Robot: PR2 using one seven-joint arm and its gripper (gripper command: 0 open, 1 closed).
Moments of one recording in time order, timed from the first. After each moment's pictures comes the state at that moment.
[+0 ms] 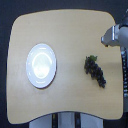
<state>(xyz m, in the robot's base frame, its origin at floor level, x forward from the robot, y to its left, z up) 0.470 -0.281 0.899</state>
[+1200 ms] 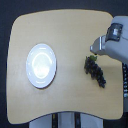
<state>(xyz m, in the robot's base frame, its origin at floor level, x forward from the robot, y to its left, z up) 0.450 -0.229 0.859</state>
